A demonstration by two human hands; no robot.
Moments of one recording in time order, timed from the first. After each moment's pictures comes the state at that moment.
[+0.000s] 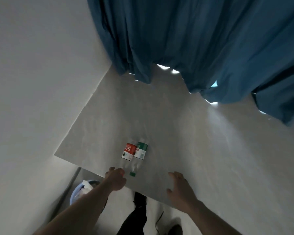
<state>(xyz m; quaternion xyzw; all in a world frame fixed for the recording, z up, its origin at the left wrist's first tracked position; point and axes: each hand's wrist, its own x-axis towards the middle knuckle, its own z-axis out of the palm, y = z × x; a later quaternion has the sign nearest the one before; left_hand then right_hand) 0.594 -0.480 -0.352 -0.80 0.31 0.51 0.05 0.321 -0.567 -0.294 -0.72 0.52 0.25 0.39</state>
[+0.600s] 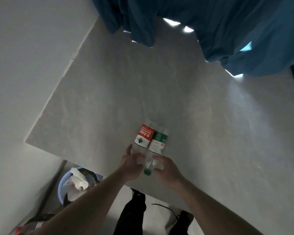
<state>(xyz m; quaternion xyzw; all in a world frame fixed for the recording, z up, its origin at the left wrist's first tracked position) 0.545 -0.542 -0.483 -0.76 0.36 0.54 -0.02 0.373 -0.609 -0.446 -0.62 0.56 0.18 0.52</state>
